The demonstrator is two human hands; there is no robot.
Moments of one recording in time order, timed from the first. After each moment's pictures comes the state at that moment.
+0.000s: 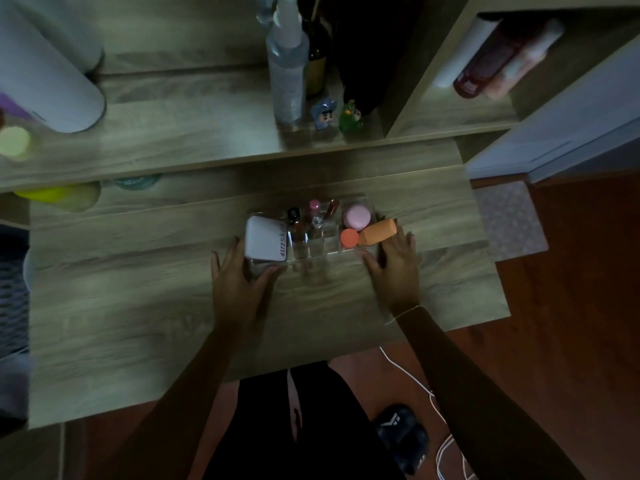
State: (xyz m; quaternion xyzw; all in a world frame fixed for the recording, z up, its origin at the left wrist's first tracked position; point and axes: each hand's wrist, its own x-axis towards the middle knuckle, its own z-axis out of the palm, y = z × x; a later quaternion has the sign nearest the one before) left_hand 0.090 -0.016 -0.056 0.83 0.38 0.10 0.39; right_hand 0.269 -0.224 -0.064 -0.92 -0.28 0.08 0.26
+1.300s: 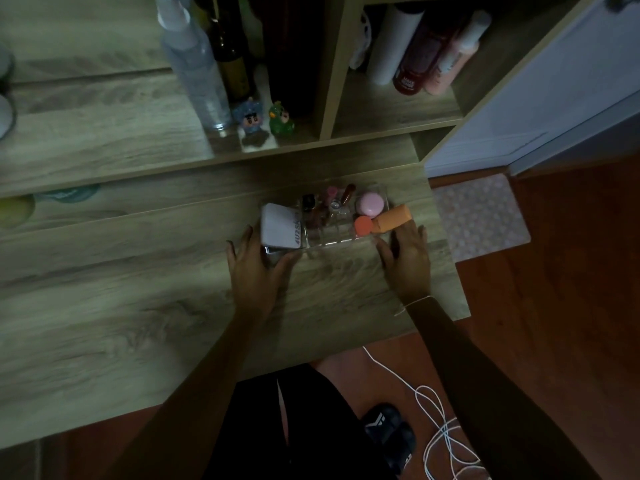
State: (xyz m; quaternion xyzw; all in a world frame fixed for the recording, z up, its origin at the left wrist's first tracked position) left_hand 0.183 -0.088 -0.065 0.85 0.37 0.10 0.37; right_hand 0.345 -0.297 -0.059 -0.92 -0.25 0.07 0.28
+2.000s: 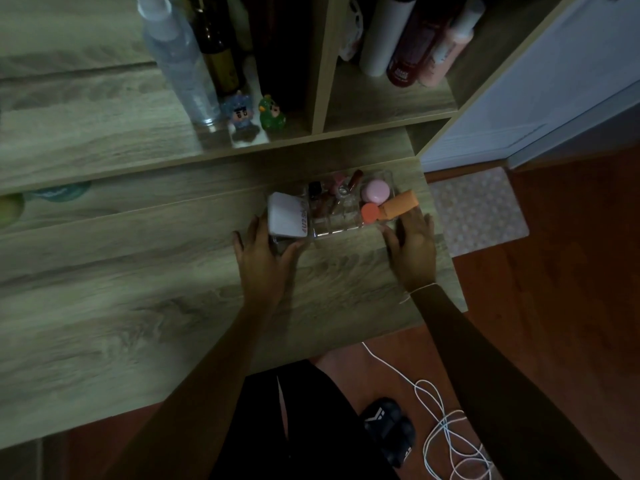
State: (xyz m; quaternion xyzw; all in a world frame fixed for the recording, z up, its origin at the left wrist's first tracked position) left_hand 0.206 -0.102 -0.055 0.84 0.37 0.11 0.38; right_hand 0.365 -0.305 -0.060 -0.93 -0.24 0.07 0.27
